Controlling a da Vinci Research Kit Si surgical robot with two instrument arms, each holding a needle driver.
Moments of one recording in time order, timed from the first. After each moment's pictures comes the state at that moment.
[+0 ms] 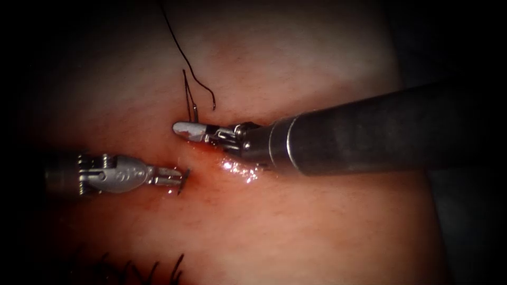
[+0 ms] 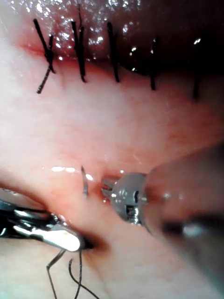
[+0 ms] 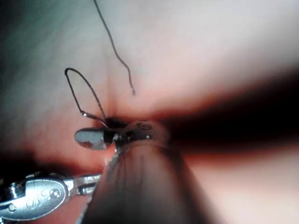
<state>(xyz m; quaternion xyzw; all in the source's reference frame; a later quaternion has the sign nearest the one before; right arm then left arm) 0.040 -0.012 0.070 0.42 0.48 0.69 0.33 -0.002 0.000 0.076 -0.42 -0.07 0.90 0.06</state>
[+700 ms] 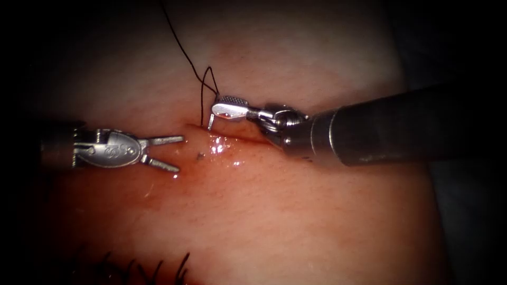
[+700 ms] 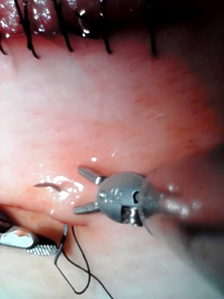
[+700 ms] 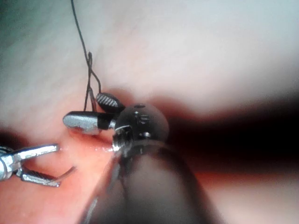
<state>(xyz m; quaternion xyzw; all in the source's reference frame) 0.032 -0.008 0.074 0.28 0.52 0.66 0.48 -0.003 0.002 0.077 -0.54 -0.06 0.84 -0.04</state>
